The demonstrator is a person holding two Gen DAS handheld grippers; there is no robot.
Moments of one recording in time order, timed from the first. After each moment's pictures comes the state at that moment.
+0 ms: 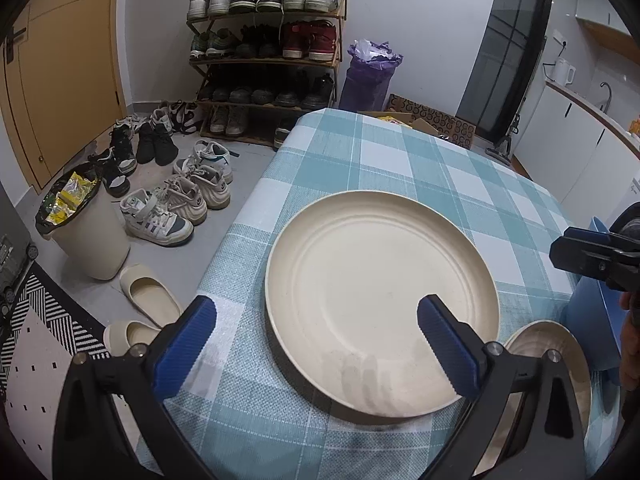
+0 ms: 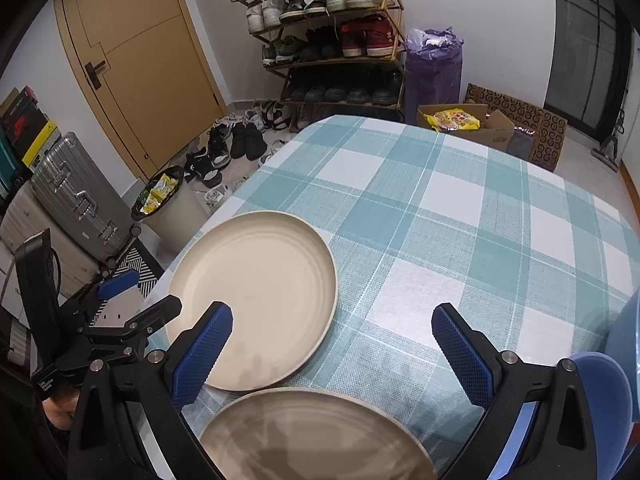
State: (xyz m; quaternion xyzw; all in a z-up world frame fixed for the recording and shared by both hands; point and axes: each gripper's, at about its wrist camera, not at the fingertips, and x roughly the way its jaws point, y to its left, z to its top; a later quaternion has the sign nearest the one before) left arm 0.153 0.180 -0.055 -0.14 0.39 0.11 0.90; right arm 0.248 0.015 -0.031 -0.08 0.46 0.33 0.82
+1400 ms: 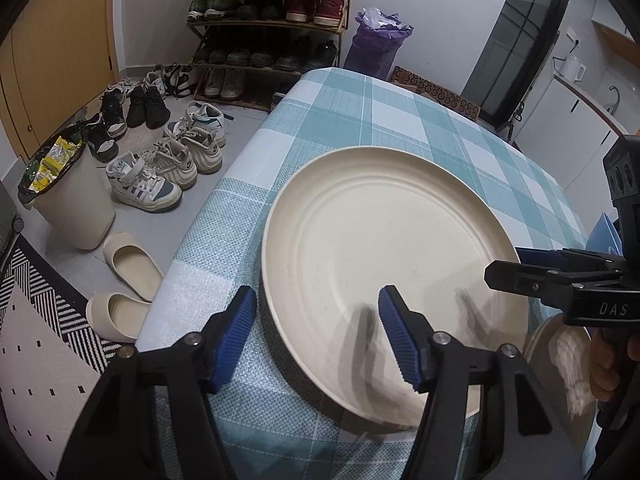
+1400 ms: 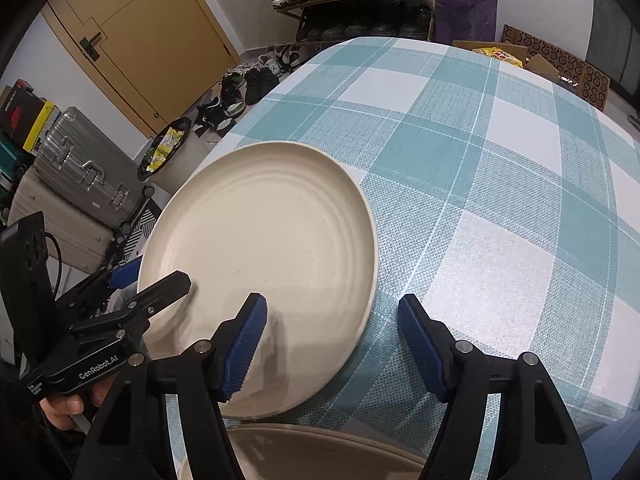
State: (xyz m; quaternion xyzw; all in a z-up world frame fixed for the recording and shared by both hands) left arm 0.168 0.193 -0.090 -0.18 0.44 0.10 0.88; right arm 0.276 0.058 -0.108 -0.09 0.54 0.35 0.76
